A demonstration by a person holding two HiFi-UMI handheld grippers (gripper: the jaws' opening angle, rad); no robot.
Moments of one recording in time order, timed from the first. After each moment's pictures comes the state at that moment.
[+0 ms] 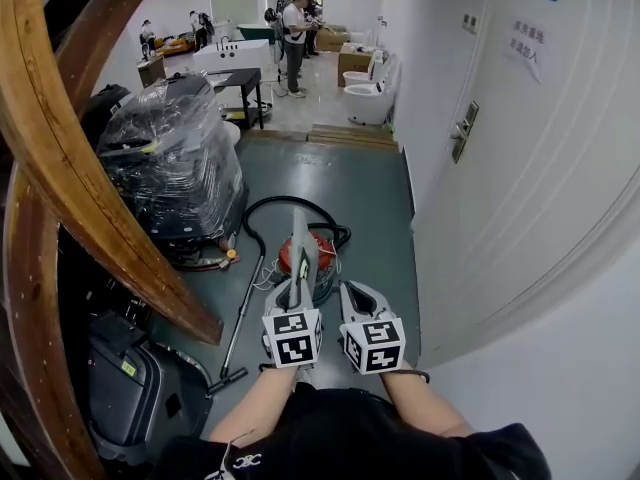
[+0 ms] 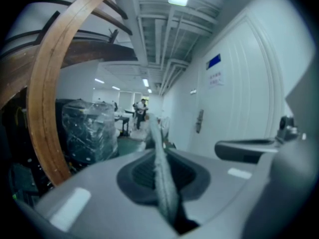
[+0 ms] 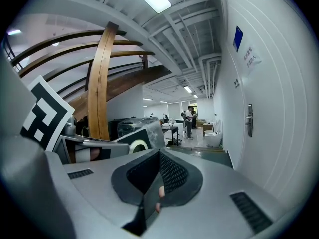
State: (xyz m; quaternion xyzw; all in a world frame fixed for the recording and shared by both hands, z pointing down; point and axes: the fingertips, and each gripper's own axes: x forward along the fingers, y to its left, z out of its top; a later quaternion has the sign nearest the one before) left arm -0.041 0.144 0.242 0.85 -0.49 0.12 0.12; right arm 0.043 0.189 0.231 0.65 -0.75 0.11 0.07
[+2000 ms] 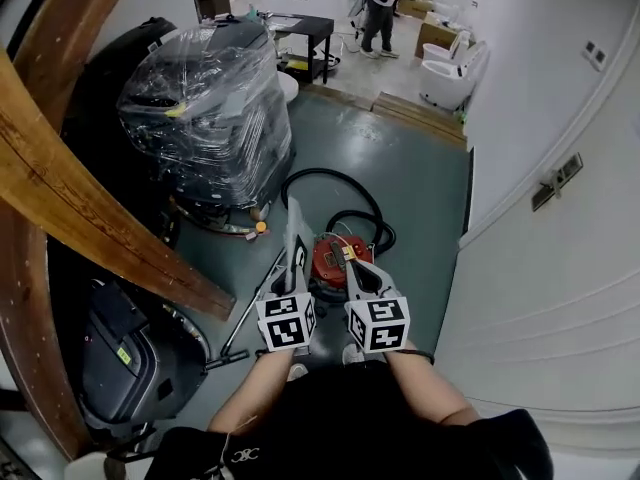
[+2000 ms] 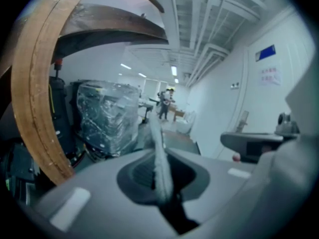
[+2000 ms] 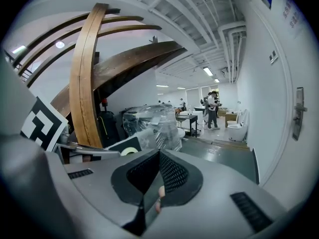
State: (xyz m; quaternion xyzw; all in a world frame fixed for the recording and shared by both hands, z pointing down) left arm -0.074 -0.083 0.309 0.76 -0.59 0.13 0.23; right arm 0.040 -0.075 0.275 0.55 -0.81 0.15 0.13
